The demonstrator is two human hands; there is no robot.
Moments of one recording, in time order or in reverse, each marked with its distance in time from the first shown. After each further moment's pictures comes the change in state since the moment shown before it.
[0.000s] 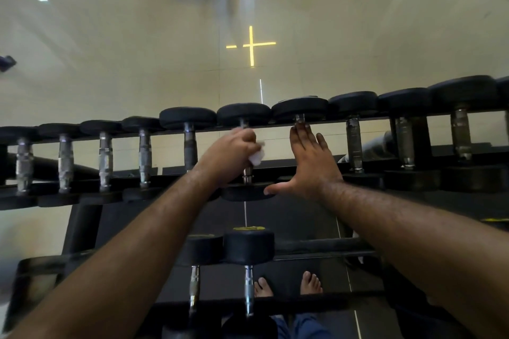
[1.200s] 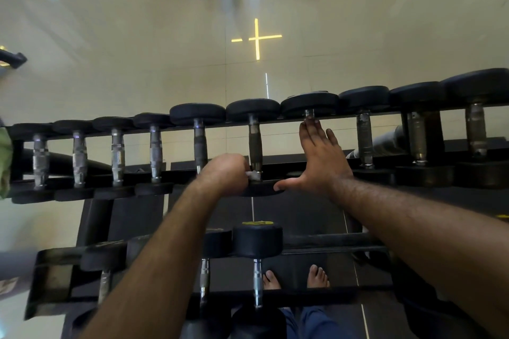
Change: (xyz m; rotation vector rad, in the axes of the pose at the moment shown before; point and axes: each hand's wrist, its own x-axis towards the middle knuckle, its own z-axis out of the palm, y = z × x) left_hand -0.029 0.026 -0.026 -0.299 -0.540 -0.612; right_hand -0.004 -0.005 -0.007 0.000 -0.011 0.006
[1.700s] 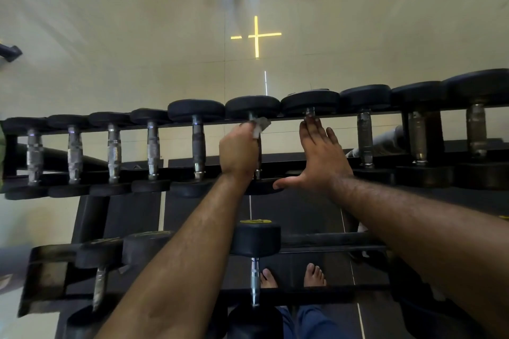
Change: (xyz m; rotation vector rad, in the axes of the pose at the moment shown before) left_hand 0.055 0.024 0.026 -0.233 0.937 0.065; right_hand 0.004 0.002 0.005 -0.011 0.005 -0.004
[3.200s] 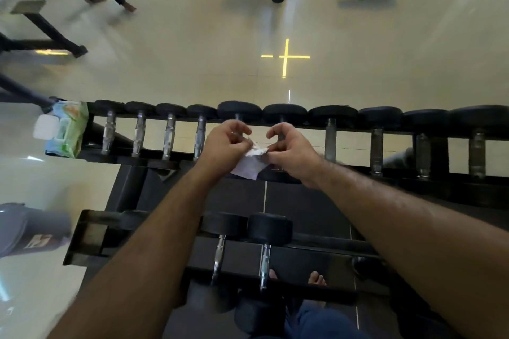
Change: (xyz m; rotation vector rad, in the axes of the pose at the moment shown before) left_hand -0.042 -0.028 -0.178 -0.631 -0.335 -0.342; right_hand -0.044 -0.114 -0.068 1.212 -0.212 -0.042
